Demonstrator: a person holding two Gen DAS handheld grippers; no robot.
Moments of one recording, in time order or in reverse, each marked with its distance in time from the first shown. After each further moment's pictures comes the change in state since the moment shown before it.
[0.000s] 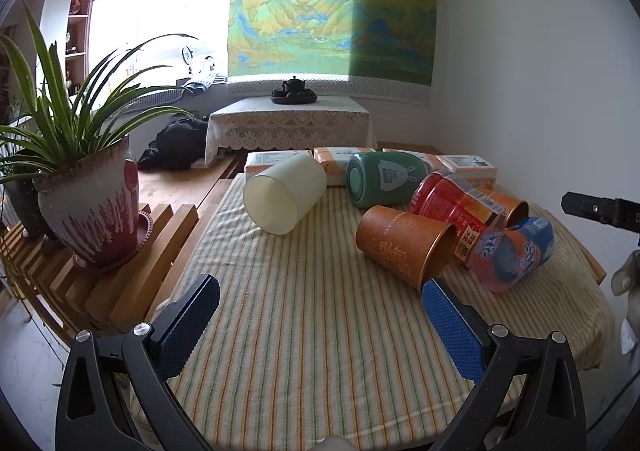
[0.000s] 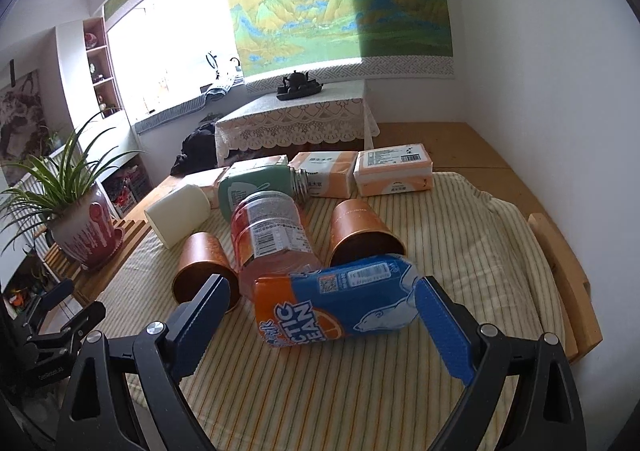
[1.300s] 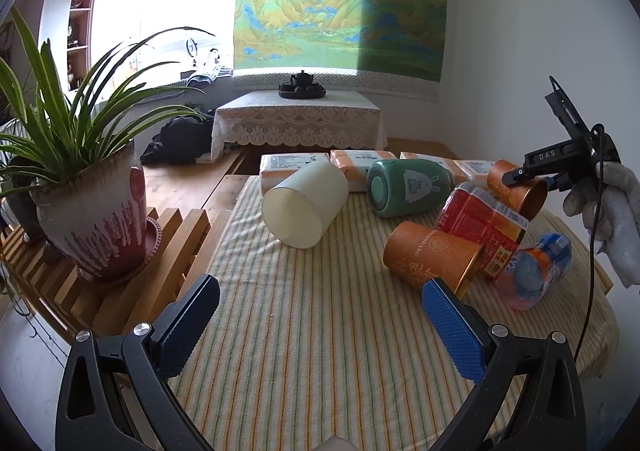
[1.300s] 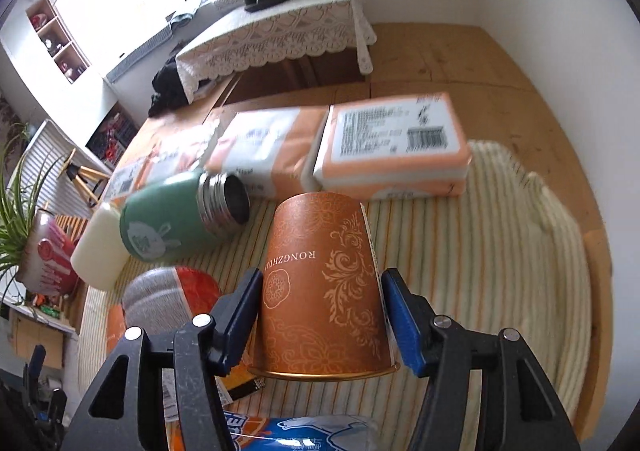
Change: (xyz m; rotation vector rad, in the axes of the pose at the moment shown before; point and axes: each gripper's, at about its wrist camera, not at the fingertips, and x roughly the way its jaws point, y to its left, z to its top) left arm 0.012 0.028 0.021 -0.026 0.023 0.018; right arm 0.140 -0.041 0.098 0.062 0.356 0.028
